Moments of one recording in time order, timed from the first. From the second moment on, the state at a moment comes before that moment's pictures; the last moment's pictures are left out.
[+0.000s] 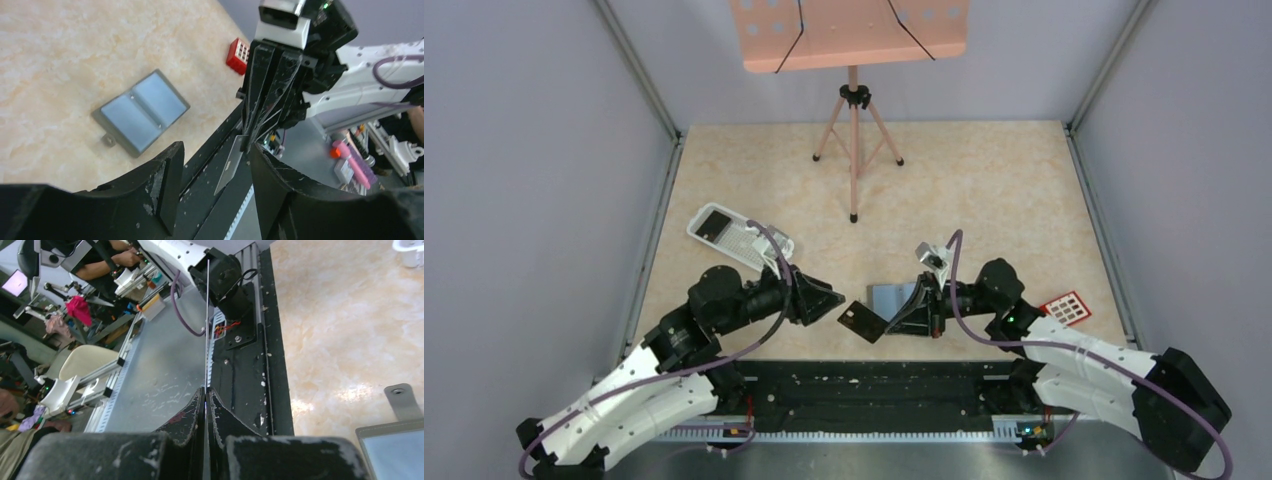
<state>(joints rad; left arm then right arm) -0.86 0.52 0.65 -0.26 0.18 -0.64 0.73 0.93 0.30 0.67 -0.94 0.62</state>
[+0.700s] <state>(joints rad) -0.86 0.72 0.72 -0.40 0.39 -0.59 0.73 0.96 0.30 0.67 -1.00 0.63</state>
